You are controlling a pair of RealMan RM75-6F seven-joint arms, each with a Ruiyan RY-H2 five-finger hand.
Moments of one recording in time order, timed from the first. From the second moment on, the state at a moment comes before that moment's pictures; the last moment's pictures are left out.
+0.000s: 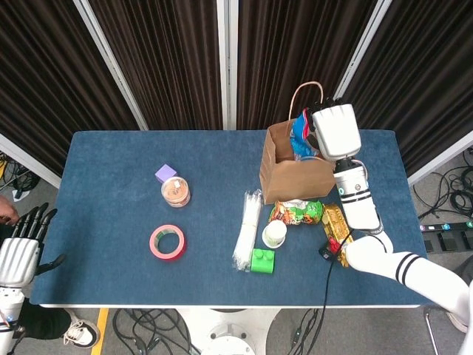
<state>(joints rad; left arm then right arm) -0.11 -1.40 -0.03 -1.05 1.58 1.59 -0.26 0.90 -1.39 0.41 -1.31 -1.15 1.16 -0.47</state>
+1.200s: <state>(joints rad) -0.12 -1.37 -0.03 -1.14 1.59 1.60 -0.22 0.50 -0.87 0.25 -1.94 -1.40 1.28 -0.22</state>
